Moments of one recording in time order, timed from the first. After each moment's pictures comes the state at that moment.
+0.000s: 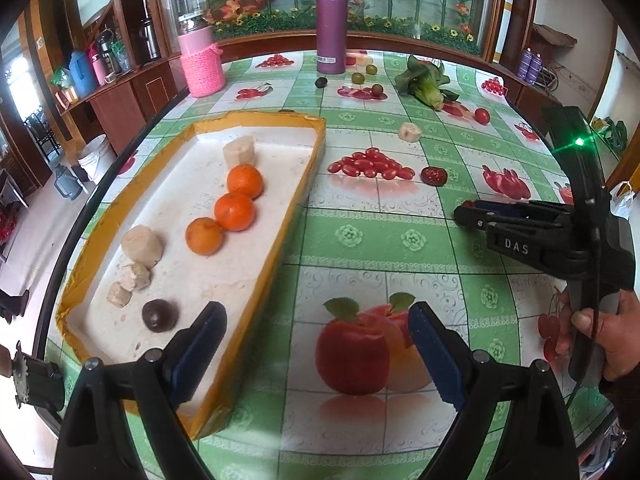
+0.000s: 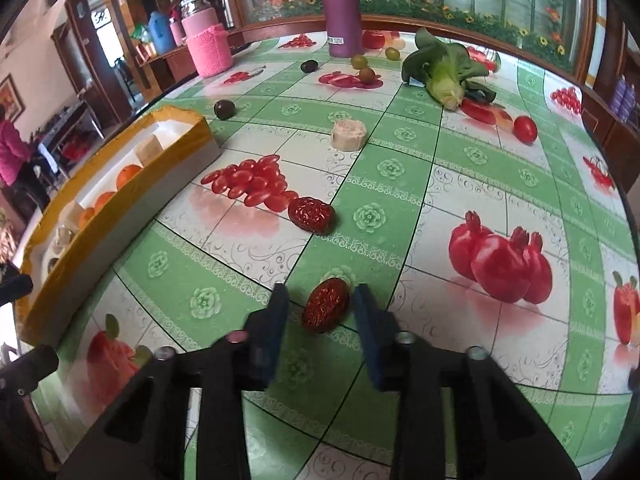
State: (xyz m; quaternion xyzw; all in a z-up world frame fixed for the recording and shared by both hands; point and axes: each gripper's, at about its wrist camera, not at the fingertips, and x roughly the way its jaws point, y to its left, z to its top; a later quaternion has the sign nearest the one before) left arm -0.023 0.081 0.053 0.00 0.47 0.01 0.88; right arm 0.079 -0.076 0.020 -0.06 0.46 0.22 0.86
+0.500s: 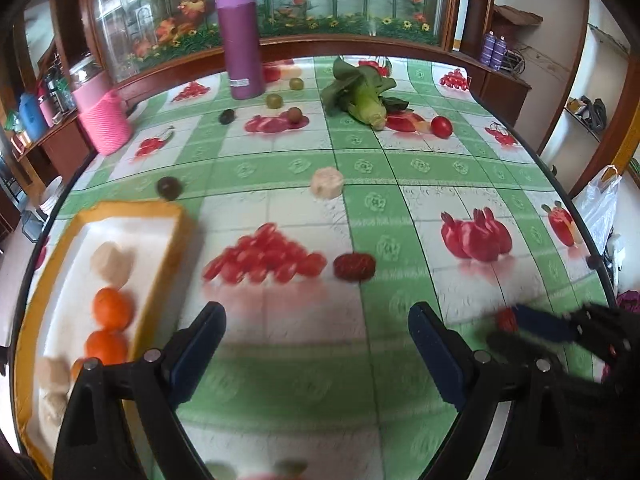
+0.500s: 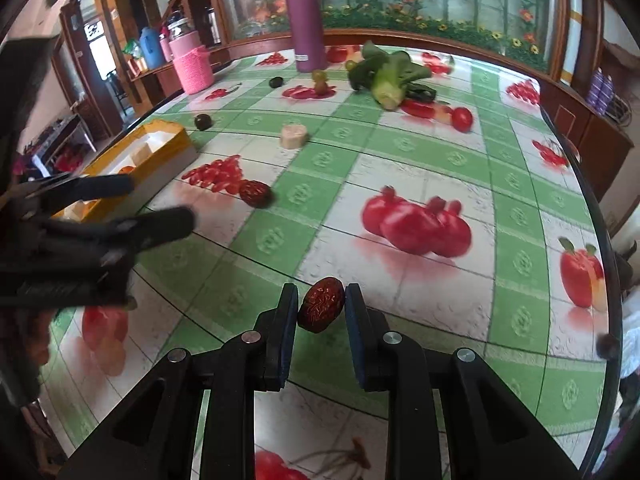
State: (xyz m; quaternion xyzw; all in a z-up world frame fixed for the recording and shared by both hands) left arm 0.092 -0.003 0.041 0.03 0.46 -0.05 0.89; right arm 0.051 -0.146 0.034 -0.03 0.45 0.19 0.87
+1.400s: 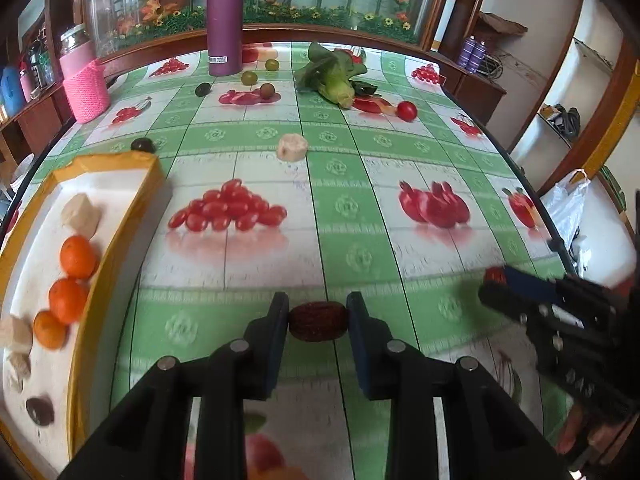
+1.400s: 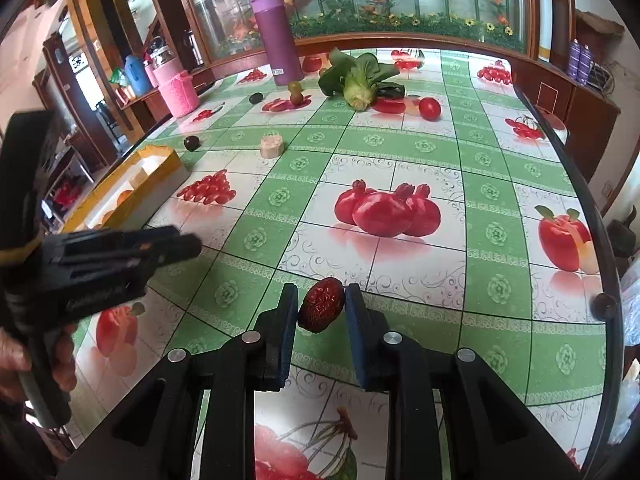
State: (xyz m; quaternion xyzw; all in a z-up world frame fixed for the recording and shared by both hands) left arm 0.047 0.006 0.038 -0.02 0.47 -0.11 0.87; right arm 0.034 -0.163 0.047 0.01 0.44 0.17 0.88
